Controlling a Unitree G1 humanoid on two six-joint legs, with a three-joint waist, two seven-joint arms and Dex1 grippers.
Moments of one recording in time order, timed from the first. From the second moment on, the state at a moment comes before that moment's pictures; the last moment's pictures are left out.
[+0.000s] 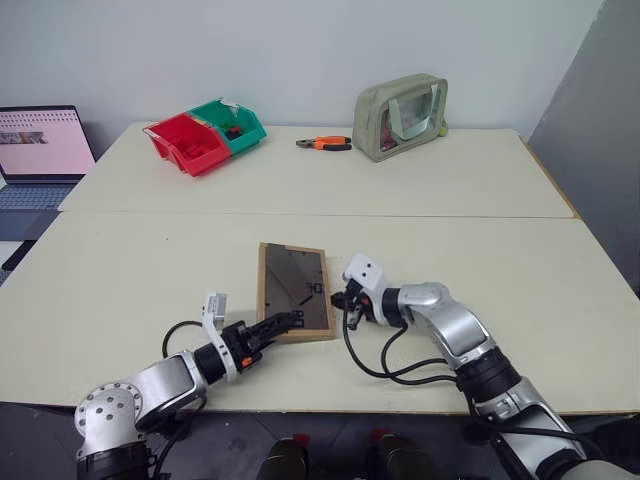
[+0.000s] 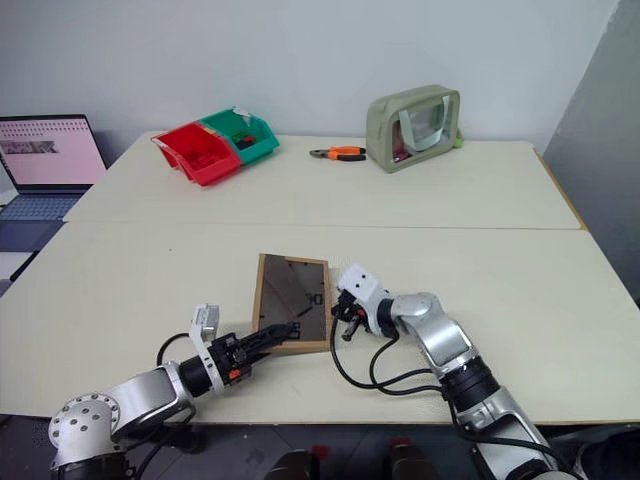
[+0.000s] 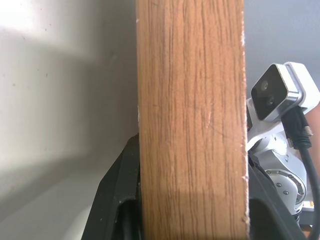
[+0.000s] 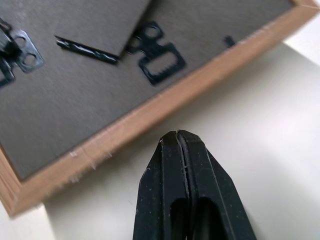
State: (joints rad) left arm -0.09 0.37 0.42 -0.08 -1.51 1.26 -0.08; right arm -0.58 -0.26 0.36 0.13 0.06 0.58 0.76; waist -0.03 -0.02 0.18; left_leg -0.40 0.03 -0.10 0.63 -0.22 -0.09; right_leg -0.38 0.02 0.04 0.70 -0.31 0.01
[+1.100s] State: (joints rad) left arm -0.58 0.65 0.16 -0.05 -1.02 1.07 -0.65; right arm -1.07 -0.28 0.02 0.29 0.49 0.79 0.99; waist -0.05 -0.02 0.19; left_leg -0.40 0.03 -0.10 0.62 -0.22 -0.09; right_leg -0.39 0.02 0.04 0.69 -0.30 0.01
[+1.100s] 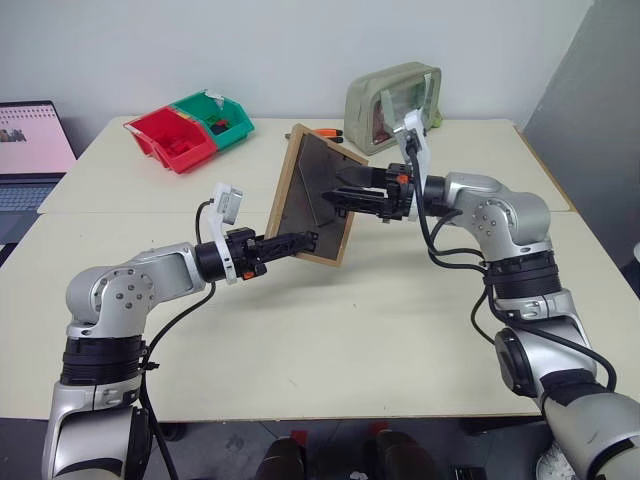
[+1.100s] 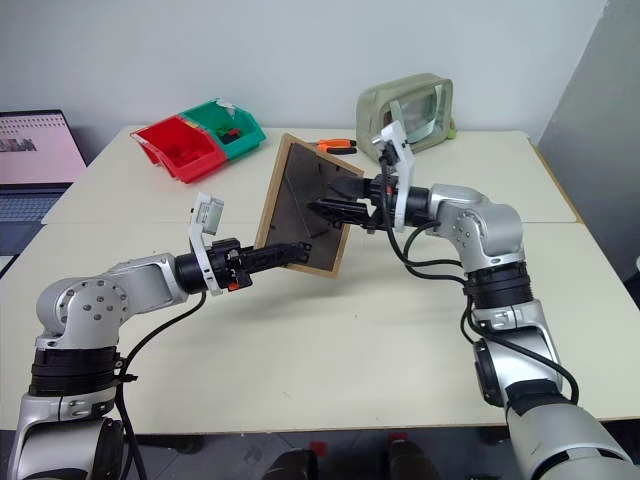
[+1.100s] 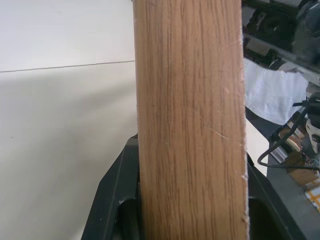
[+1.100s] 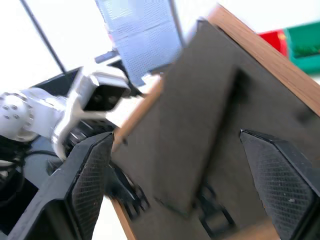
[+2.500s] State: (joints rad) left arm -0.41 0.60 0.22 -0.03 -1.92 1.30 -0.04; right arm -0.84 -0.61 0.28 0.58 -0.67 -1.05 0.12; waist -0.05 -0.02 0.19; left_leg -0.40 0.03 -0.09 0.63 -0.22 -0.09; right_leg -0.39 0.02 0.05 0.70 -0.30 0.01
